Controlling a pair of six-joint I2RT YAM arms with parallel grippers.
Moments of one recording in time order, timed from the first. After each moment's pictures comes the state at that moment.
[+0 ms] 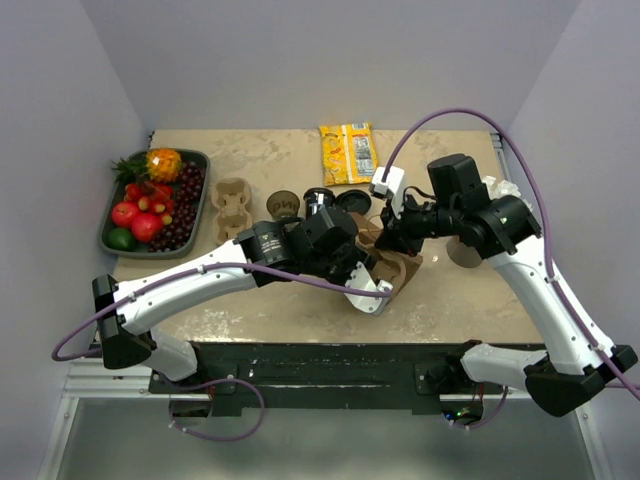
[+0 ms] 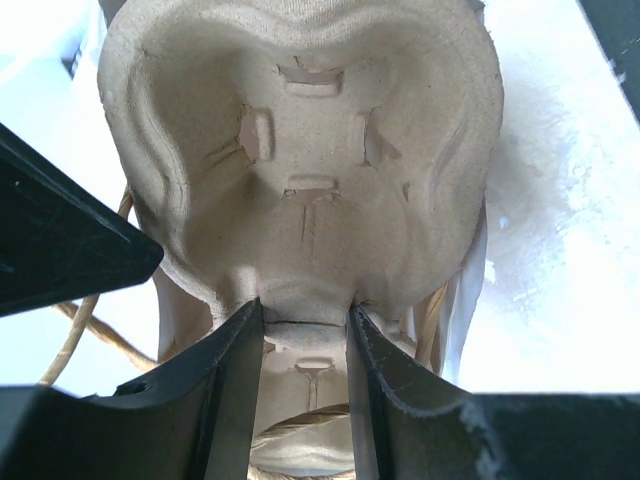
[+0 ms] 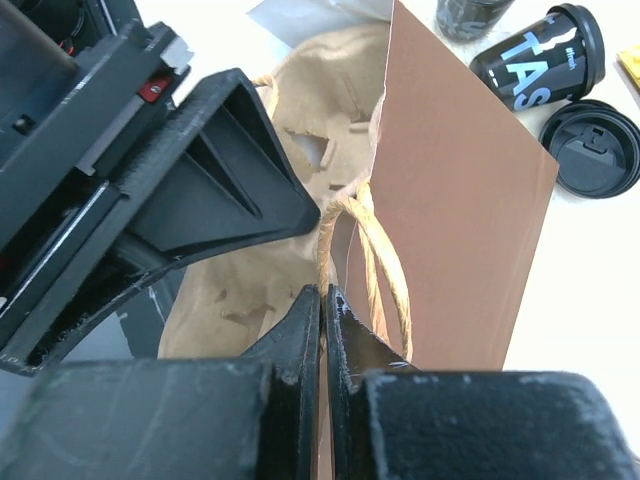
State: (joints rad) left arm -1.14 1.48 1.54 -0.84 0.06 1.13; right arm 0.53 1.19 1.51 -1.10 -0.51 -0.37
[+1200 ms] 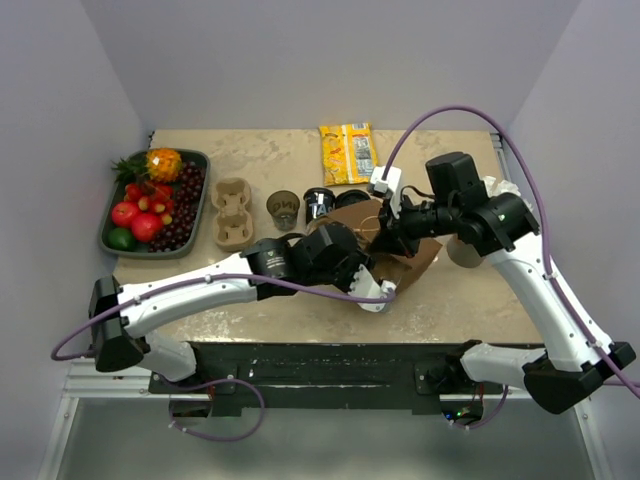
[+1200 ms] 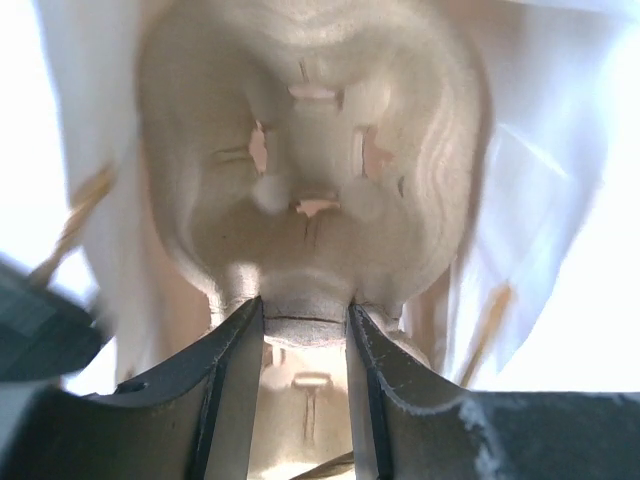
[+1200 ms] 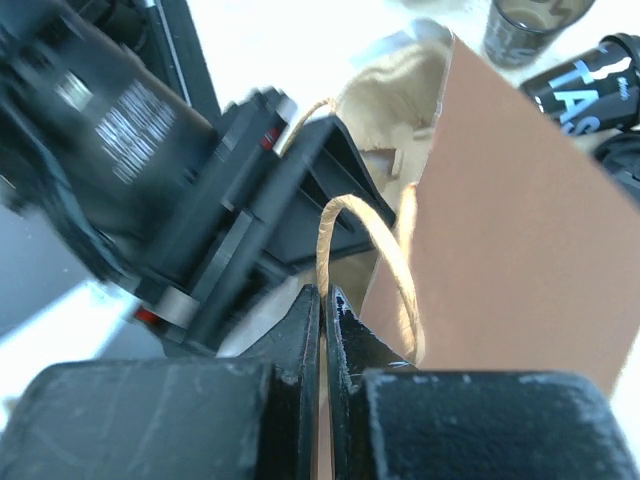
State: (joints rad) left arm -1.17 1.47 1.37 -0.62 -0.12 1.06; right arm 0.53 1.20 1.53 -1.10 -0.61 -0.36
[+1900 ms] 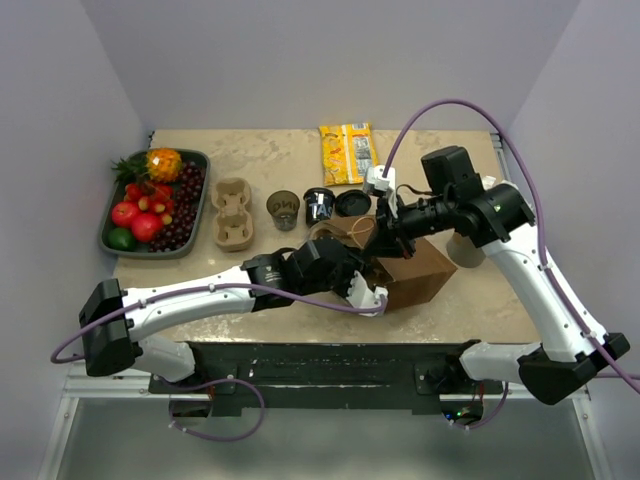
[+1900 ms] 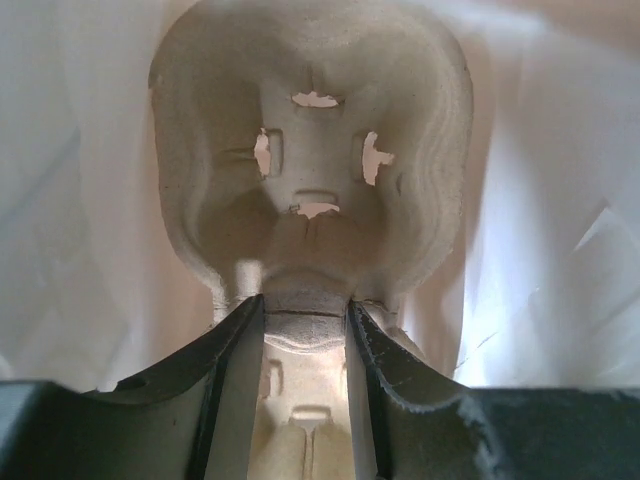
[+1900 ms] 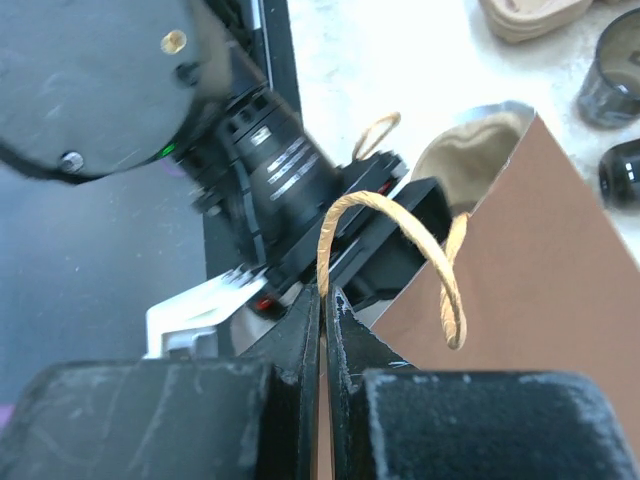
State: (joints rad) left arm -1.16 1.38 1.11 -0.29 -0.09 1.07; right arm 0.53 1.26 1.59 -1.15 -0.83 -0.41
